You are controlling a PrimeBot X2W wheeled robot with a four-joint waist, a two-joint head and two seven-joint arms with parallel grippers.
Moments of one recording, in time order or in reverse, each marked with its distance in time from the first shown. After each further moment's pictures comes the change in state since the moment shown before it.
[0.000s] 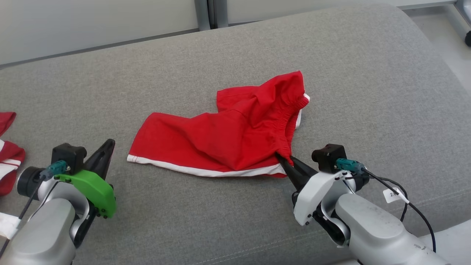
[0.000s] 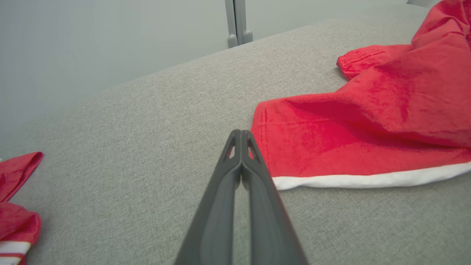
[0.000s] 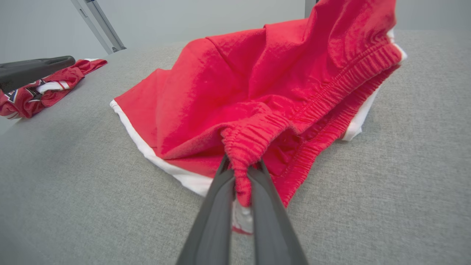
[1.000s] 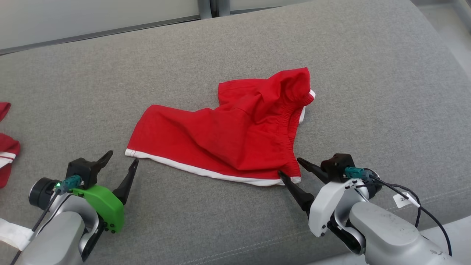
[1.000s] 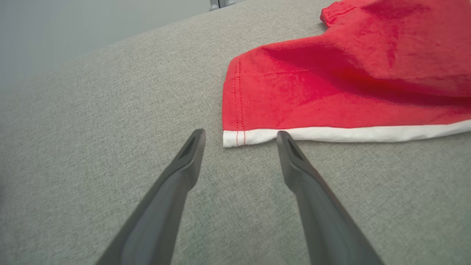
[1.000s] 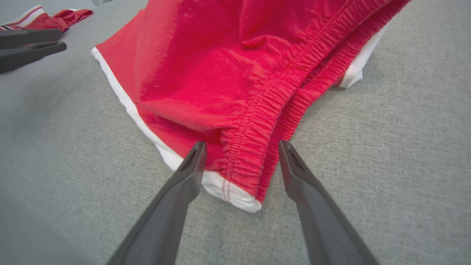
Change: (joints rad) left arm 0.074 -0.013 0.002 -0.040 0.061 0.000 0.000; right arm 0.021 -0.106 0.091 -0.045 0.044 0.000 0.033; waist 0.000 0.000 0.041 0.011
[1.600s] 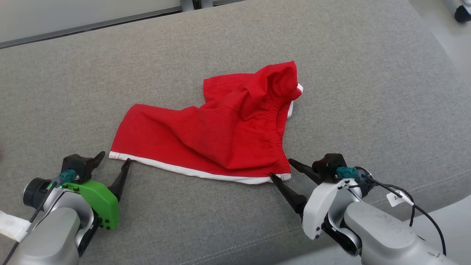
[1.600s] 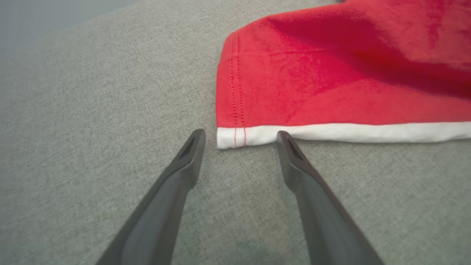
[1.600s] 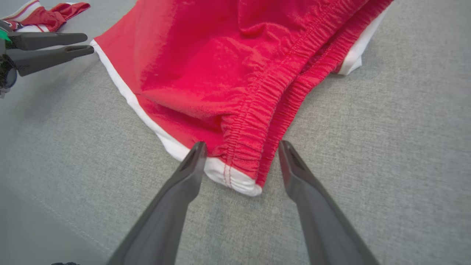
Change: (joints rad) left arm -0.066 -0.005 -0.077 0.116 -0.075 0.000 0.000; right arm 0.014 -0.004 -0.011 -0.080 -0.031 0.000 0.054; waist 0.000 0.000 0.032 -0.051
